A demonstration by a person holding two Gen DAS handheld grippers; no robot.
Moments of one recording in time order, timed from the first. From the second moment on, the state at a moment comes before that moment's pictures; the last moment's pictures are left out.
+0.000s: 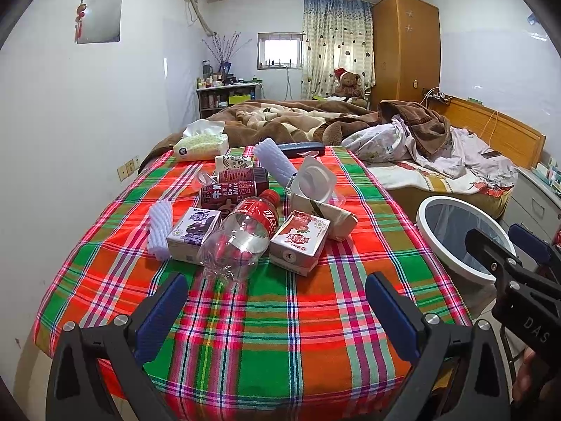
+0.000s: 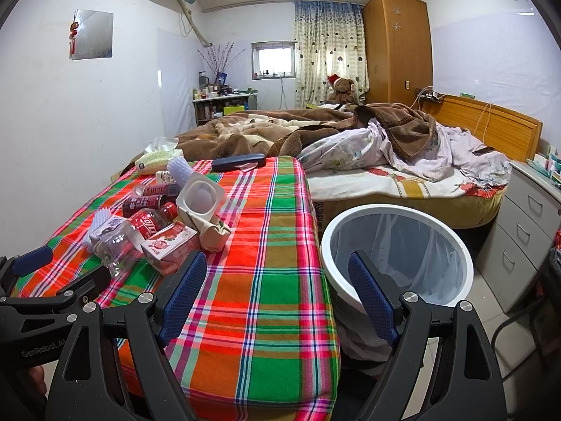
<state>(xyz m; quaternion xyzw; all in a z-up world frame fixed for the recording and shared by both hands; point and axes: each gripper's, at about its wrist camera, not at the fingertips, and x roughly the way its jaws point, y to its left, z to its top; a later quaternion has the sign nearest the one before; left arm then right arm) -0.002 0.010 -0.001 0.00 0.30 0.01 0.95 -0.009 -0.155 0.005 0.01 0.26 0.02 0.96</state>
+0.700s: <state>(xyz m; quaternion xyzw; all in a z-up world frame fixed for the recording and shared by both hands) -0.002 0.011 -0.002 0.00 0.30 0.01 0.95 -0.009 -0.155 0.005 0.01 0.26 0.02 0.97</state>
